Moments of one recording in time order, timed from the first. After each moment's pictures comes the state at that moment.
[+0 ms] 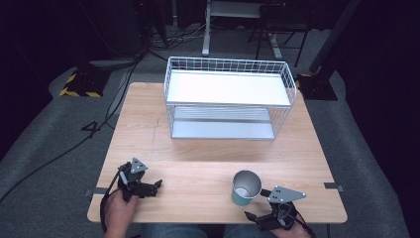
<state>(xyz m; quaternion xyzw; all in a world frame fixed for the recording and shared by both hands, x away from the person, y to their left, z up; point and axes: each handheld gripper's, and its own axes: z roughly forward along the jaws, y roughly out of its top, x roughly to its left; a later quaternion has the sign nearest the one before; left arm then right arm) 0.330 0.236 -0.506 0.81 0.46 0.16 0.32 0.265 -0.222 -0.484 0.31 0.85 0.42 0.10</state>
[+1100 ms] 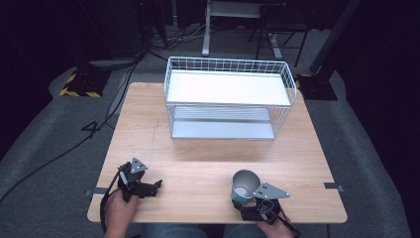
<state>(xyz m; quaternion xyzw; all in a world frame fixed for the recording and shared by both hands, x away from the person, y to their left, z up) 0.330 0.236 -0.506 0.81 0.46 0.16 0.32 0.278 -0.187 -0.503 0.33 0.82 0.44 0.17</state>
